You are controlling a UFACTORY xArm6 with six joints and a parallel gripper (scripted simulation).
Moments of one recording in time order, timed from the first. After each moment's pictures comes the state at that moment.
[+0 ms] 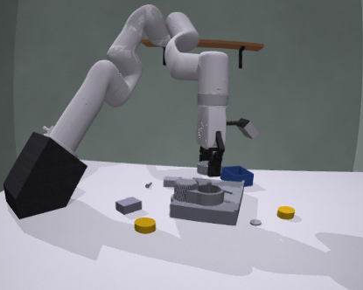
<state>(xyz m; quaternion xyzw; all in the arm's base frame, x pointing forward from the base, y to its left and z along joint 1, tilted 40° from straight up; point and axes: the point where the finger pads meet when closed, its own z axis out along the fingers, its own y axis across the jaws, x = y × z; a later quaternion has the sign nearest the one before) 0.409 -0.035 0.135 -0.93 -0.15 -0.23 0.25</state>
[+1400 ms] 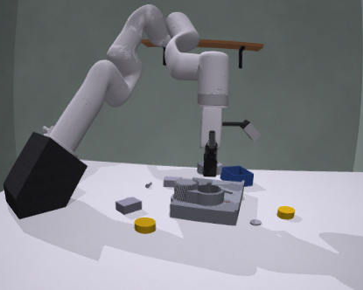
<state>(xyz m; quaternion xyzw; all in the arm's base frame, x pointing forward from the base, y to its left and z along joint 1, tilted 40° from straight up) 0.409 -0.035 0.135 -0.94 -0.01 -0.19 0.28</state>
